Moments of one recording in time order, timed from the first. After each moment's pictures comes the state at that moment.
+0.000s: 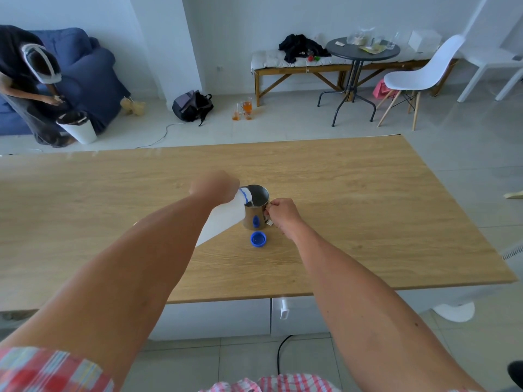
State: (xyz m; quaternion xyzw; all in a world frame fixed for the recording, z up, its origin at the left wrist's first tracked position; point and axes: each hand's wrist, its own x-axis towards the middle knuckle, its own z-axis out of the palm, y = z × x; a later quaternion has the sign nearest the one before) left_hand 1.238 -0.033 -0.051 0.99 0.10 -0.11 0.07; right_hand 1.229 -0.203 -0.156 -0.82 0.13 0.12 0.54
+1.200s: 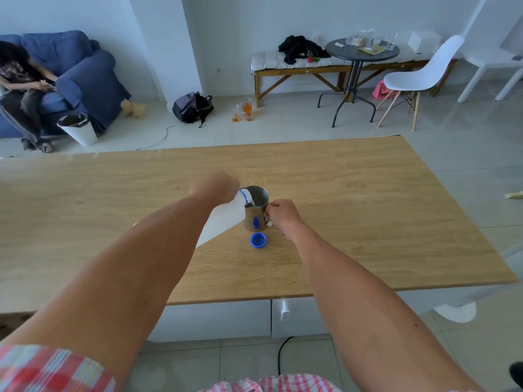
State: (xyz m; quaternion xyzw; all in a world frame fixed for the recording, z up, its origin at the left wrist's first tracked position) left_hand 1.239 -0.034 -0.048 0.99 0.09 -0.12 0.06; right_hand 1.224 -0.204 -0.149 -0.82 0.14 0.13 0.55
